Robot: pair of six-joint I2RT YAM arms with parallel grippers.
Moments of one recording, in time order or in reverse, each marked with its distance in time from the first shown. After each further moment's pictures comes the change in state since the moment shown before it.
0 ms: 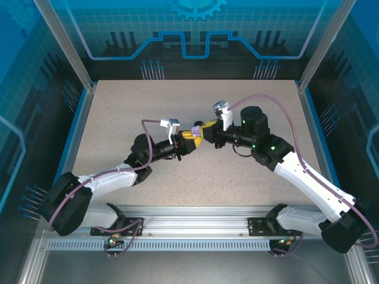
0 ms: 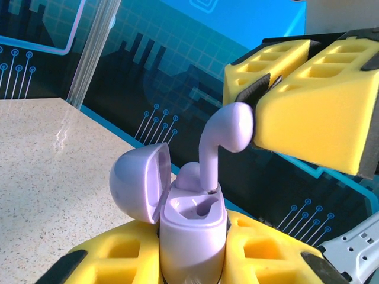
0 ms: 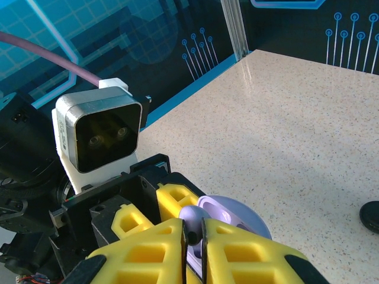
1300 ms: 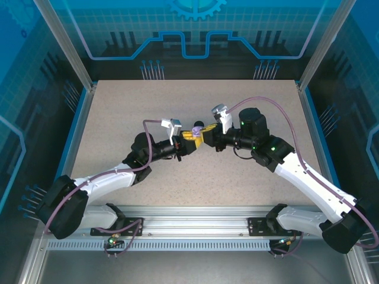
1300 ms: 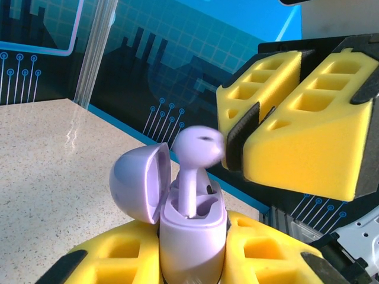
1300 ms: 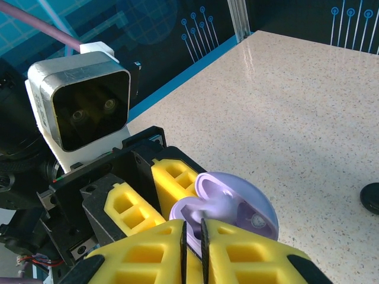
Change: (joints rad) left arm -0.006 -0.034 0.023 -0.104 0.000 0.097; right arm 0.012 -0.007 0.000 -0.070 0.004 -0.026
